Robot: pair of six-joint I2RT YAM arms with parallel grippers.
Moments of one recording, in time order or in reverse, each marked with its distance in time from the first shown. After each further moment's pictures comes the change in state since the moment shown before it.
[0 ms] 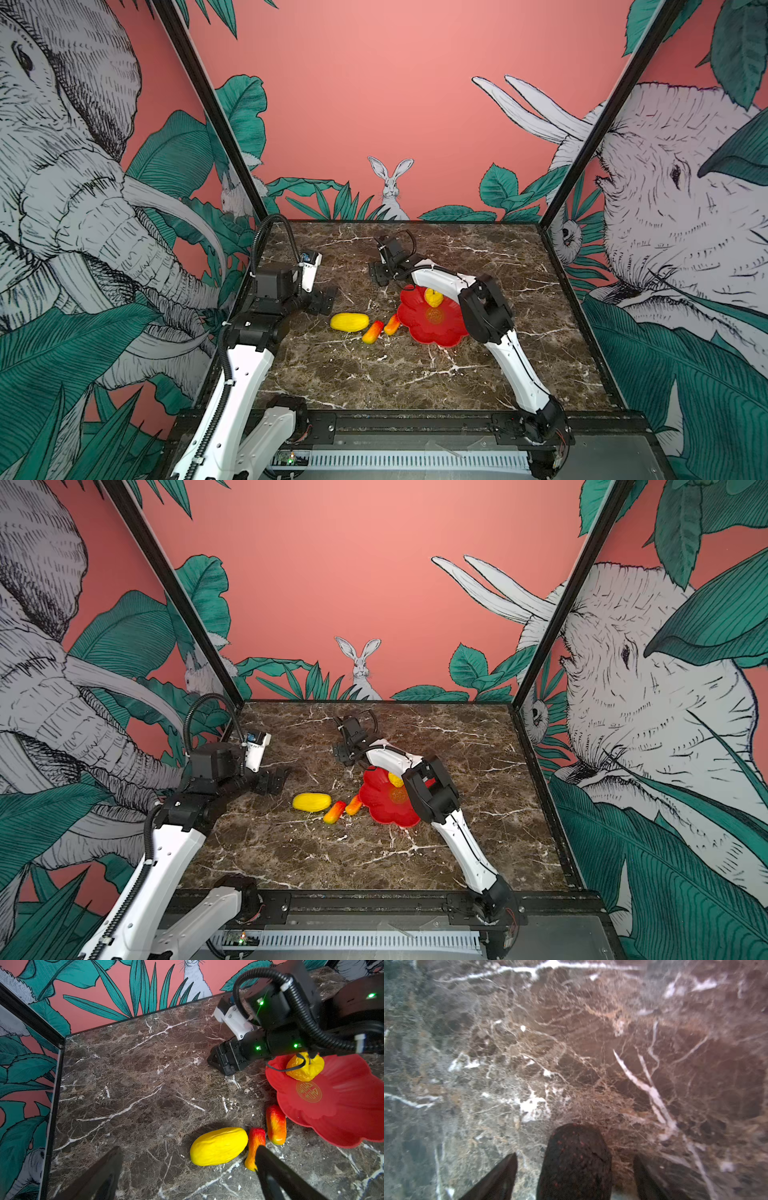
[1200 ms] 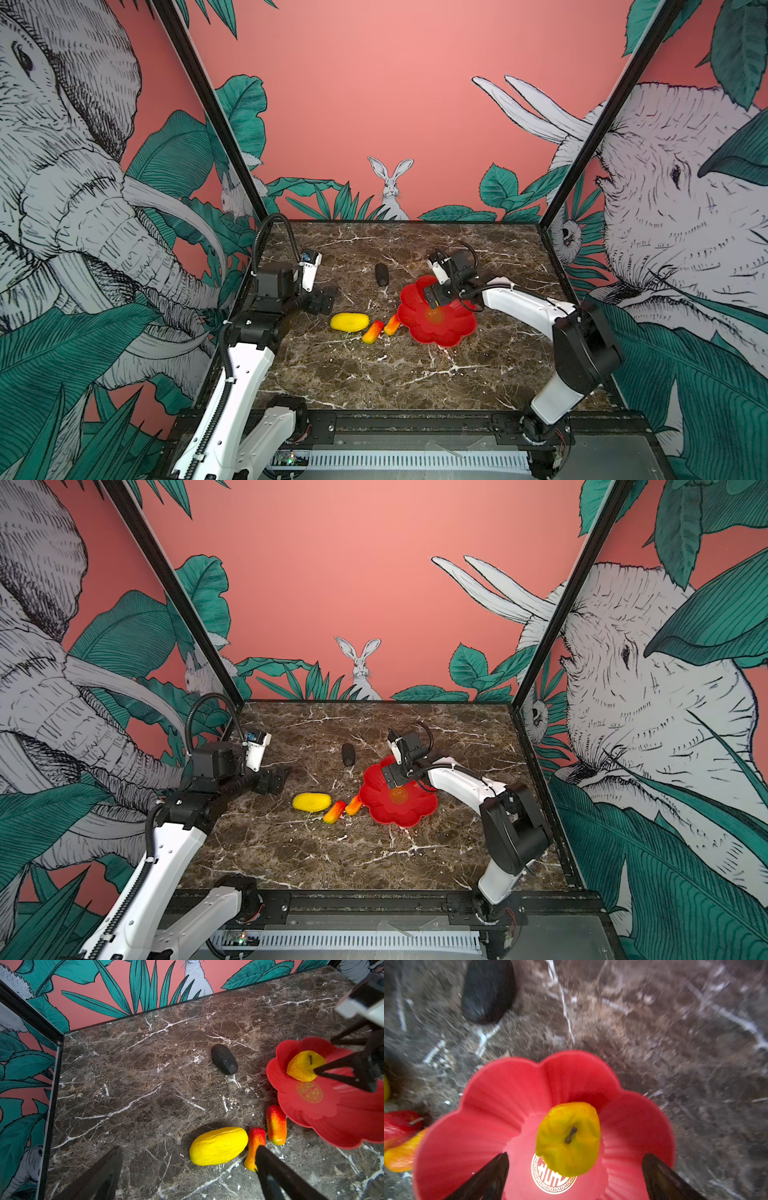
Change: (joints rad) left arm 0.000 0.013 0.000 0.000 -0.003 -0.009; right arm -0.156 -0.809 -0.826 -0.060 -0.020 -0.377
